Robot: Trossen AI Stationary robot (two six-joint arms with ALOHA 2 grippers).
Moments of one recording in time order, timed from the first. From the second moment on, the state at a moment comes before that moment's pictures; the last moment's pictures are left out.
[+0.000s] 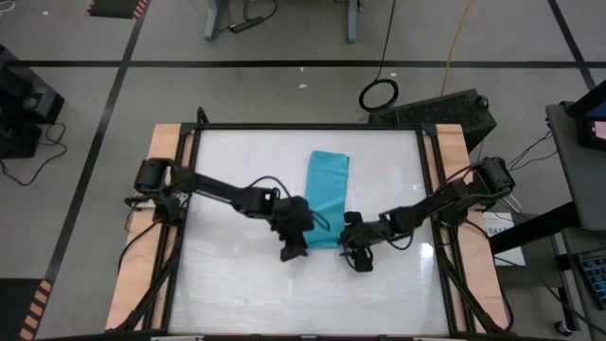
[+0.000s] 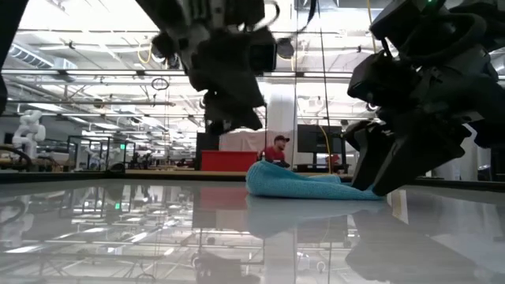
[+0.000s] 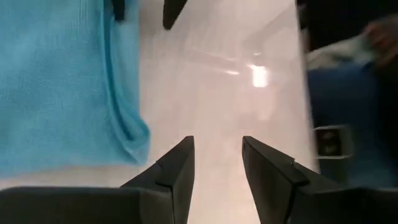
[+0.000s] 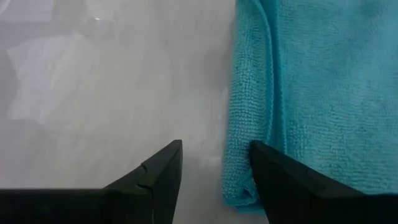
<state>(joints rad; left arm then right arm) -0.09 1.82 1.14 -0.18 0.47 -0.39 0.30 1.61 0.59 0.20 0.03 0.19</state>
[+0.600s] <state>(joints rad) -0.23 1.91 1.14 -0.08 0.17 0.04 0.24 1.61 0.59 0.19 -0.06 0.25</state>
